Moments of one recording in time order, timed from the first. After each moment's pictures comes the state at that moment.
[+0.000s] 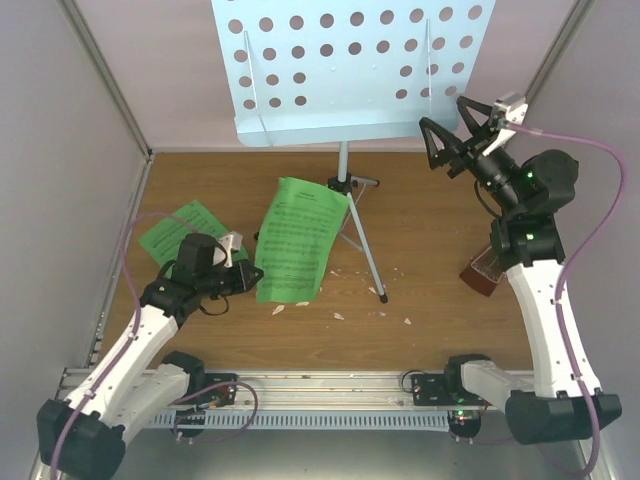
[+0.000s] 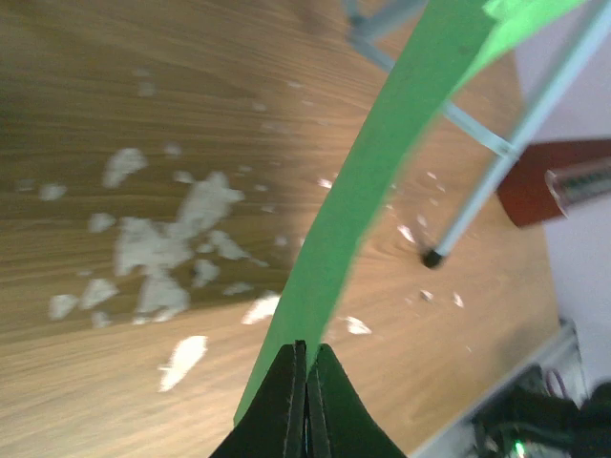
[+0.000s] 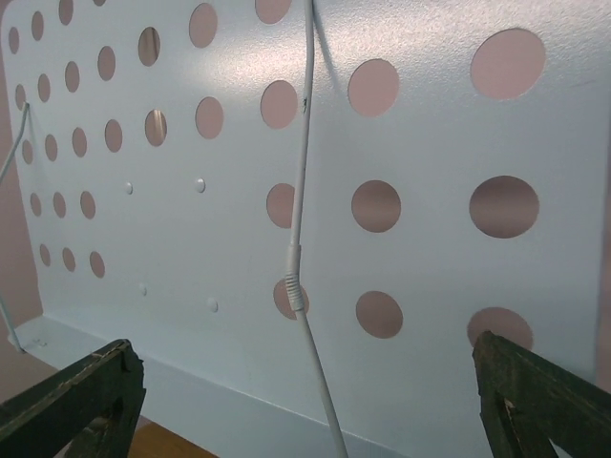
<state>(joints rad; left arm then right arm) -0.35 0.84 0.68 -0.56 0.45 -0.58 0.09 1.11 1.31 0.13 -0.57 0.26</state>
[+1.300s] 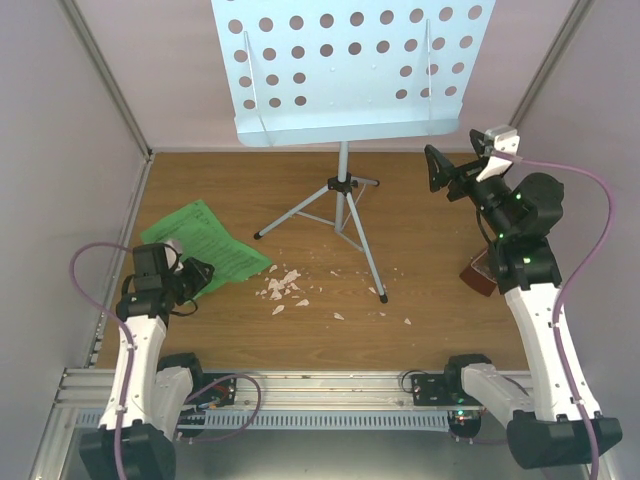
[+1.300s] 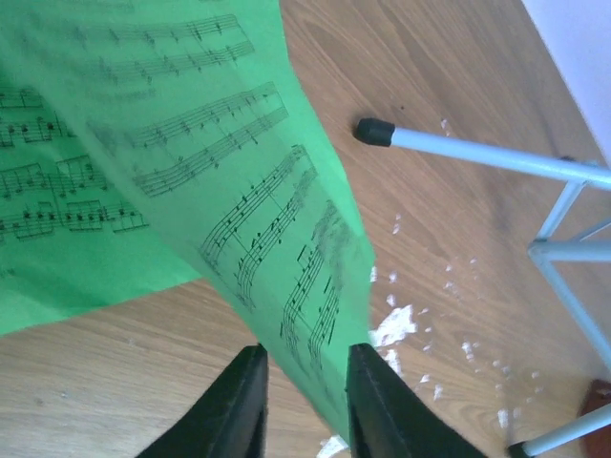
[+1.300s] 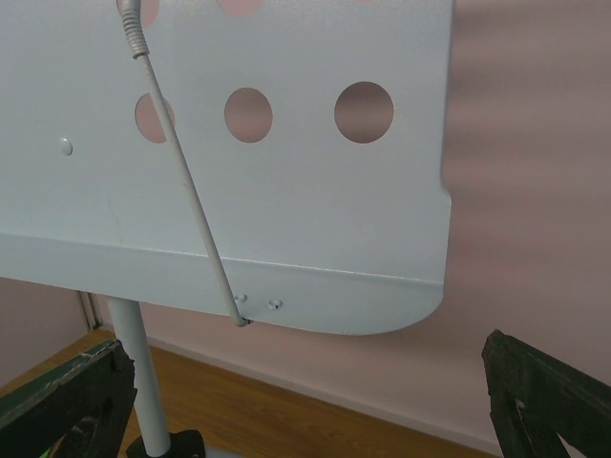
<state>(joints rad) 0.19 0.77 0.58 -0.66 0.40 -0.58 0.09 0.96 1.13 -0.03 -0.34 0.06</state>
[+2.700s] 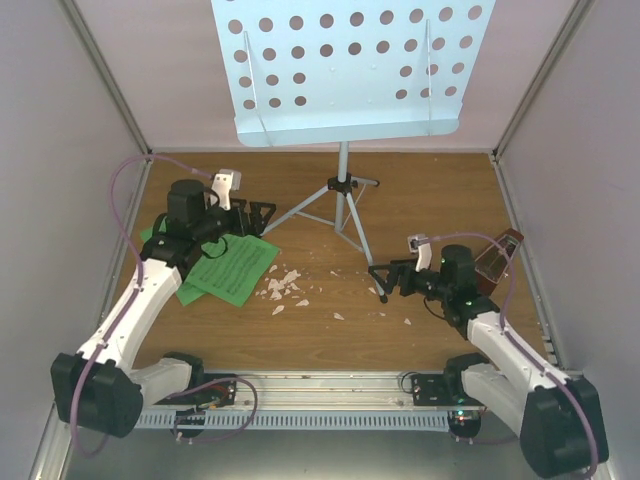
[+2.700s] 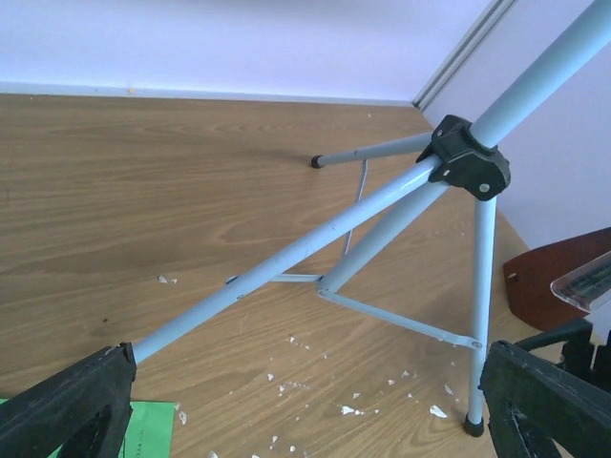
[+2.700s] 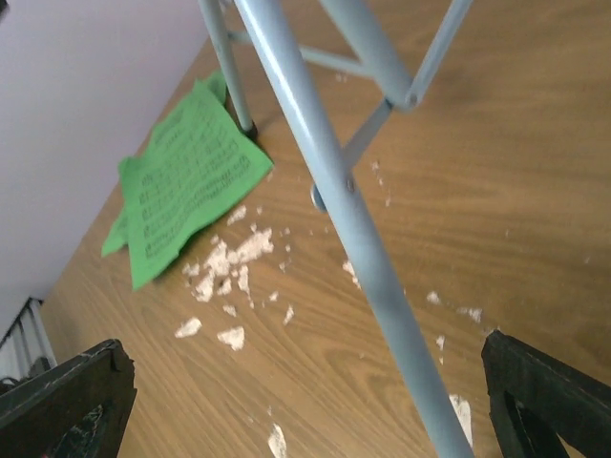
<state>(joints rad) -0.20 1.12 0.96 -0.28 0.45 -0.26 0.22 0.90 0.38 0.04 -0.65 0.37</state>
